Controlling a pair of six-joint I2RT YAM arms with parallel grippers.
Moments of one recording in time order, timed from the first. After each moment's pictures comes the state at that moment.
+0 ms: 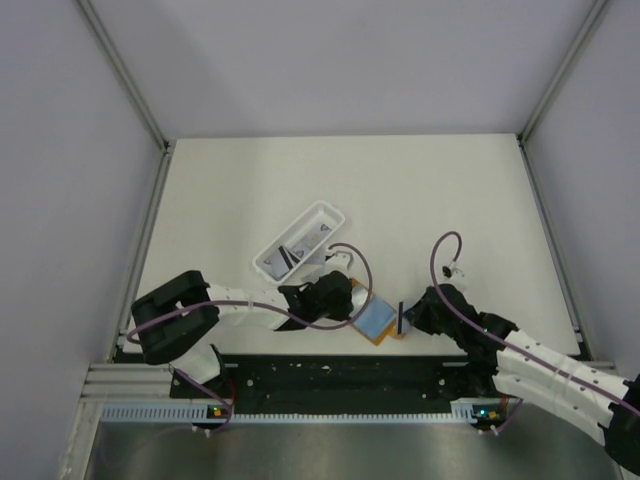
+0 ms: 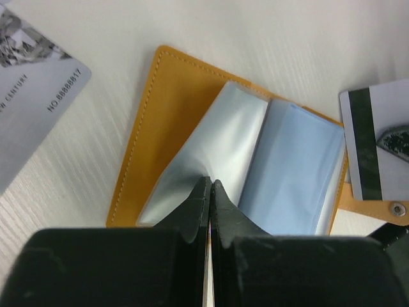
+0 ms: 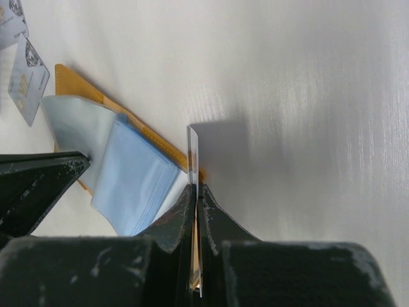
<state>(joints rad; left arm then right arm) -1.09 1.58 0.69 0.09 -0.22 -0.75 0.79 0.64 0.20 -0.36 0.22 1.09</state>
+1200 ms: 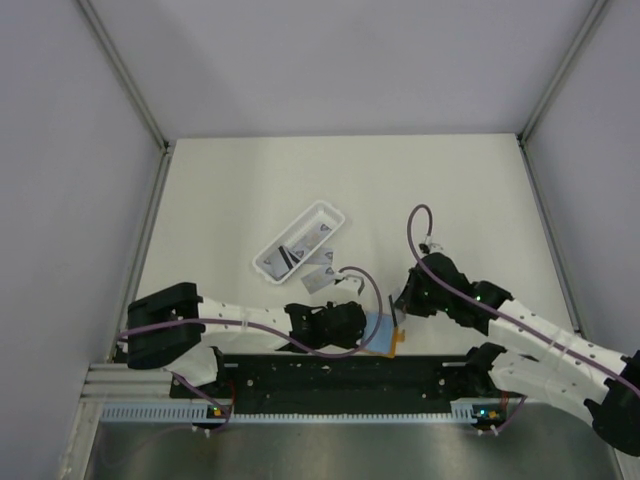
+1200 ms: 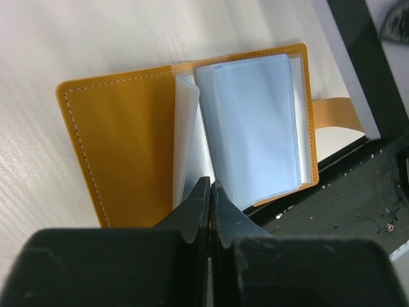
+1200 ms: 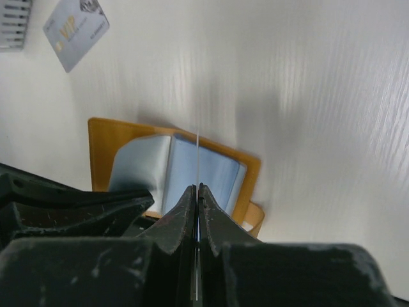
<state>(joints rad) -1.33 1.51 0.72 -0.09 -0.31 -0.95 0.75 0.87 0.54 -0.51 0.04 0.84</state>
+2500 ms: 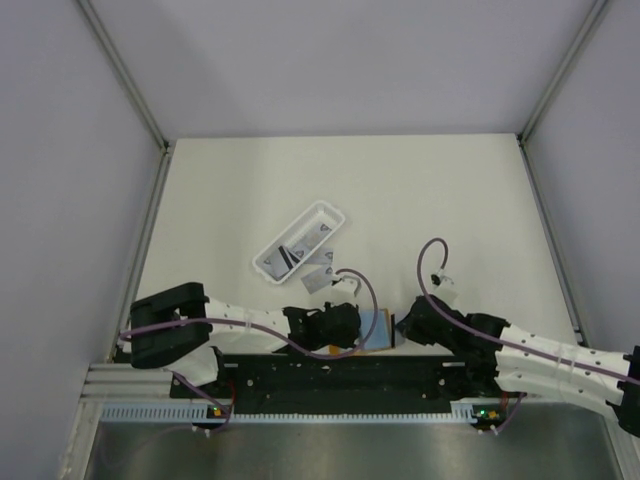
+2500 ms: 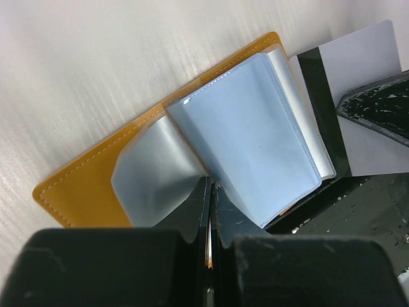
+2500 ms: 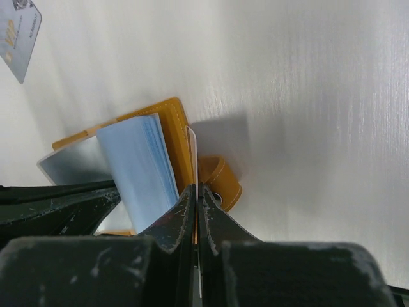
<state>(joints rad) -1.32 1.53 0.64 0.05 -0.31 -0.91 1.05 0.72 0.29 -0.49 0.31 1.28</state>
